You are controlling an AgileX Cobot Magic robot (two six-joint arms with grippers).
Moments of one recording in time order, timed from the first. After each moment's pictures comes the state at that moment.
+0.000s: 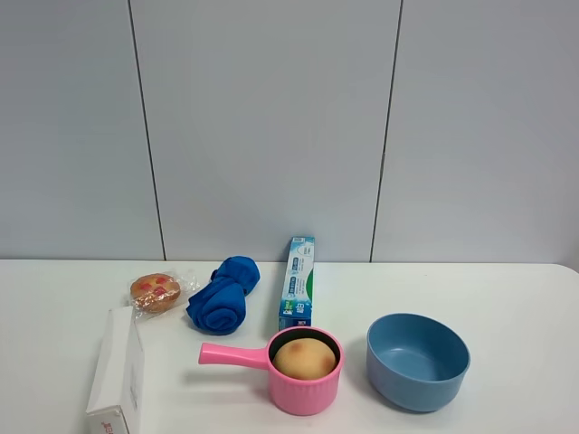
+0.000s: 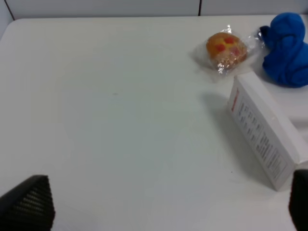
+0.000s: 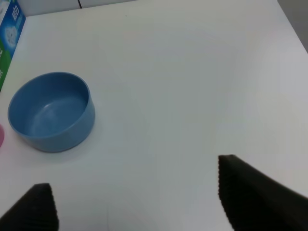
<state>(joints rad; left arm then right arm) 0.08 -0.01 -0.51 -0.06 1.06 0.05 0.05 0.00 -0.50 0.05 1.07 -0.03</state>
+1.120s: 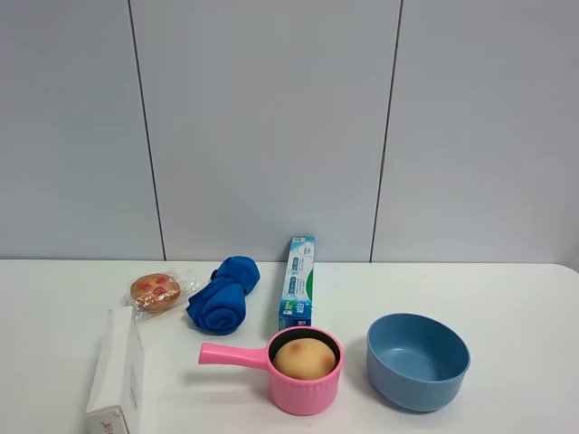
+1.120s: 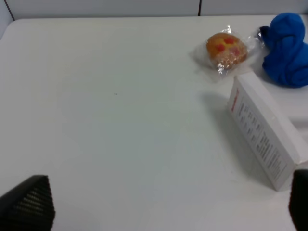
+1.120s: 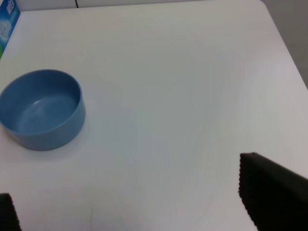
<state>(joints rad) 0.08 -0.01 -0.51 -0.06 1.06 0.05 0.06 0.00 -0.50 0.05 1.07 -0.11</state>
